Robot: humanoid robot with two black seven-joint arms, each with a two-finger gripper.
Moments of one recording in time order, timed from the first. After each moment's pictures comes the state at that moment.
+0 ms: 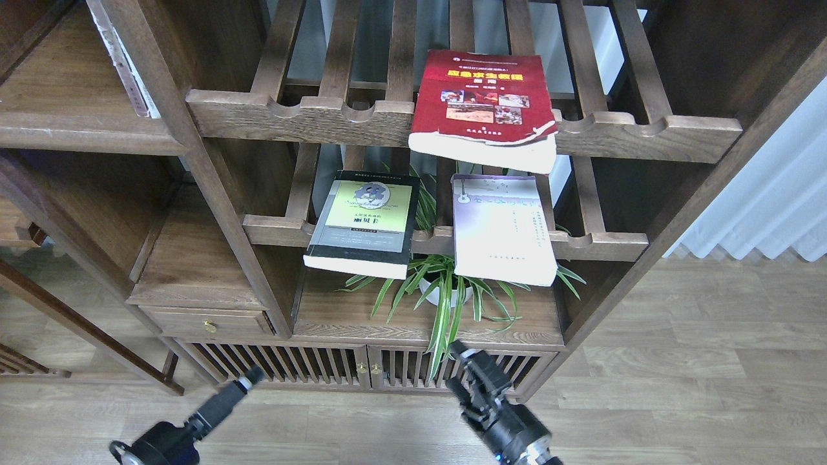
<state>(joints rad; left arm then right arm) 0.19 0.45 -0.88 -1.30 -0.02 -0.48 -0.08 -0.25 0.01 1.04 1.18 0.21 0.49 -0.07</state>
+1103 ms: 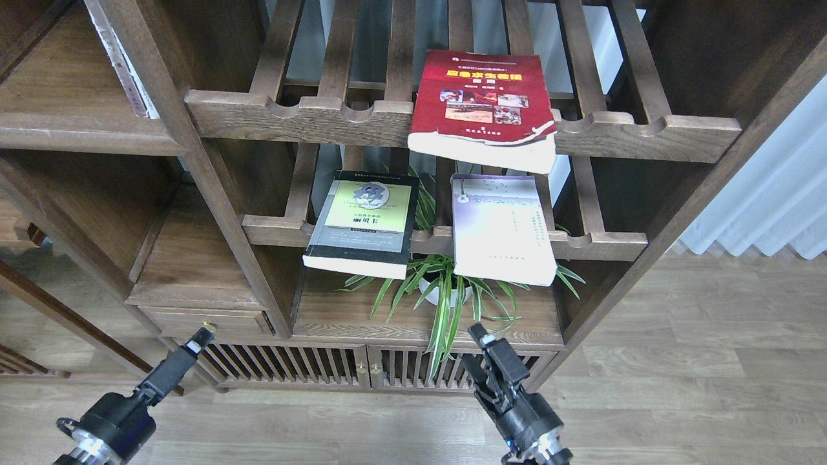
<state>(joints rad) 0.20 0.46 -1.02 -1.22 0.04 -0.49 -0.10 -0.20 0.01 1.05 1.16 0.21 0.58 -0.06</state>
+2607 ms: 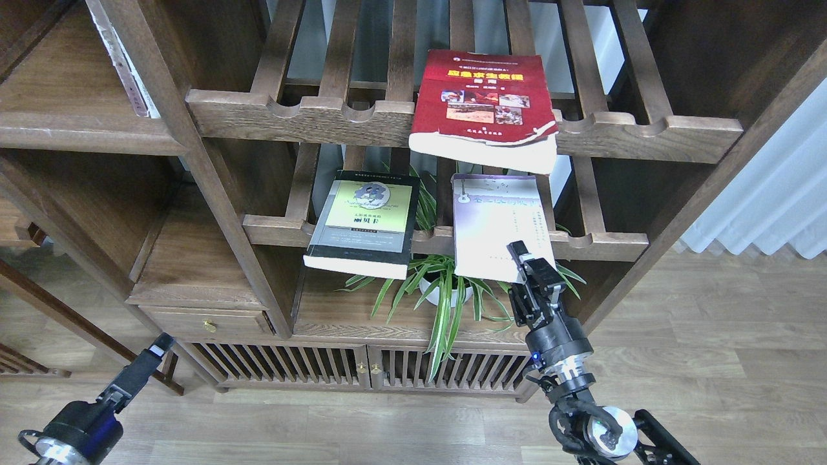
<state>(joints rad) 0.20 0.44 -1.10 -1.11 0.03 -0.49 -0.10 -0.03 0.02 1.19 1.08 0.29 0.58 -0.01</state>
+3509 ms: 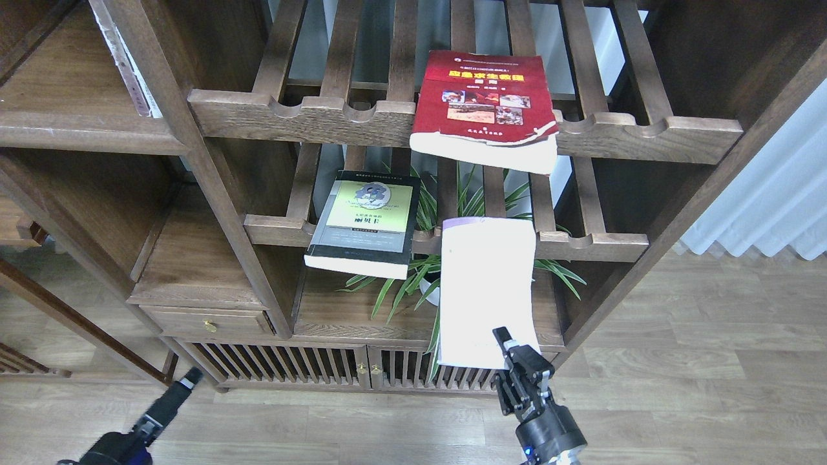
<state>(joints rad) 0.21 0.34 -0.95 -1.04 -0.03 -0.49 -0.09 -0.37 0.01 1.05 1.20 0.29 0.58 -0.06</state>
